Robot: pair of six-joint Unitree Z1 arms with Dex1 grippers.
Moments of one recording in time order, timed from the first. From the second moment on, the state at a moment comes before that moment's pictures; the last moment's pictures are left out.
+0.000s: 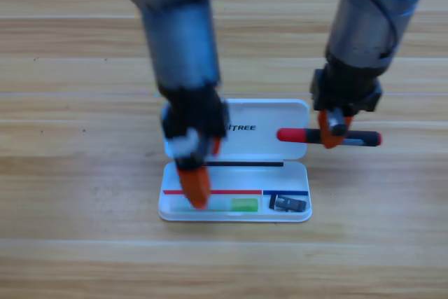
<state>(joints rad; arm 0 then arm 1) -0.81 2.18 -1.96 1.33 -0.20 0.82 0.81 2.14 -1.91 1.23 0.00 -0.81</state>
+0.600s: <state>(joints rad) -0.32 1.43 -1.79 1.28 -0.13 0.81 0.91 2.35 -2.16 1.29 -0.01 -0.76</state>
